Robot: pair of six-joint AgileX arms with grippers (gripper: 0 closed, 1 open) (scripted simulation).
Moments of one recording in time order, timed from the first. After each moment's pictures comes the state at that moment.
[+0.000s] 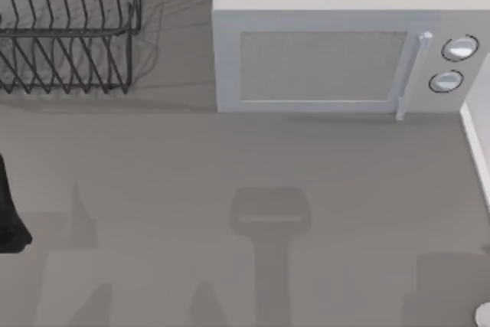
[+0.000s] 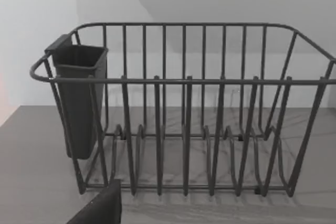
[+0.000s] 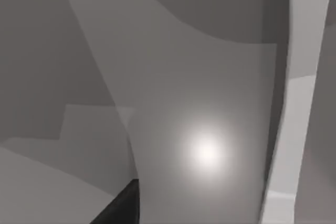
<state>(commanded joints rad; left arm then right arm) 0.00 0.00 0.00 0.00 0.00 0.00 -0.20 1.53 0.54 -0.58 0.00 -1.97</state>
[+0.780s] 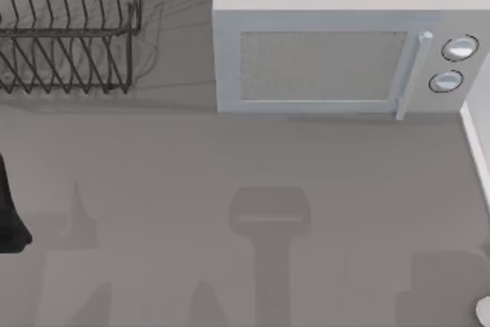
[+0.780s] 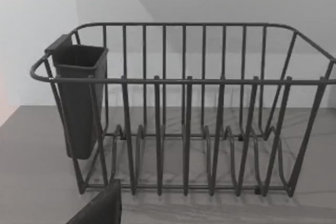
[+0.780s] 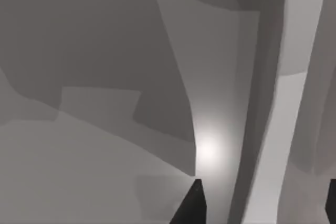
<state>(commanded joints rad) 0.00 0.00 0.00 0.00 0.00 0.00 -0.19 1.44 0.62 -0.73 0.03 -1.92</state>
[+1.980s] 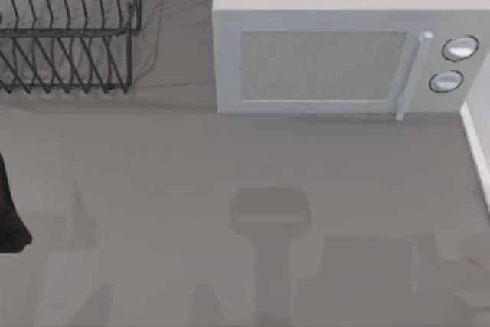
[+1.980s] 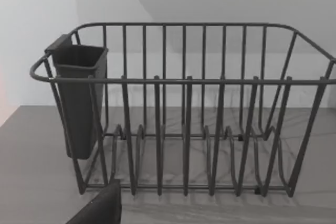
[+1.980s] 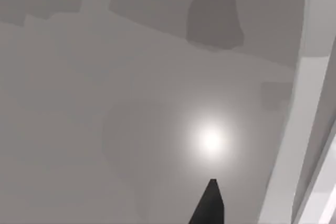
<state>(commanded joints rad) 0.00 0.00 0.00 0.00 0.00 0.00 -0.20 1.43 1.04 -1.22 0.04 -1.93</state>
